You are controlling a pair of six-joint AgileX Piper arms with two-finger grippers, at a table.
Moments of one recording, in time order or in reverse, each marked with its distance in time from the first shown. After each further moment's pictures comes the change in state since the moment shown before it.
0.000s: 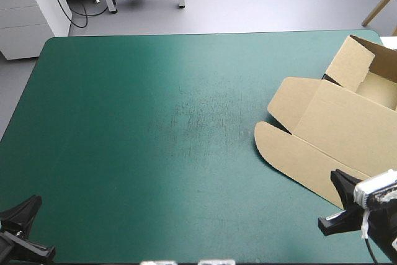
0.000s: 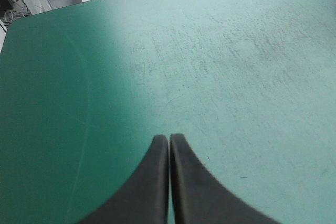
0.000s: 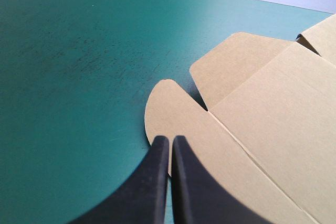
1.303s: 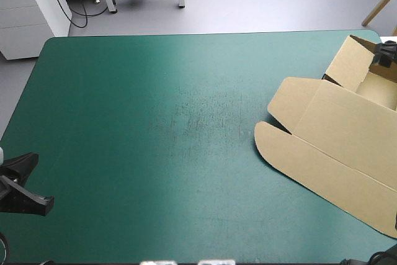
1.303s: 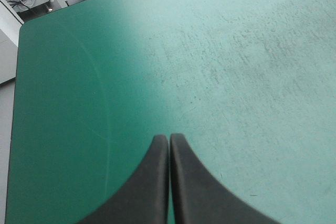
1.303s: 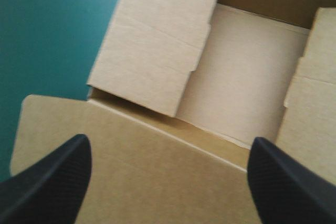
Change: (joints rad) left arm 0.000 0.430 -0.404 0.020 0.131 0.046; right arm -0.549 1.346 -1.101 0.056 0.328 0.063
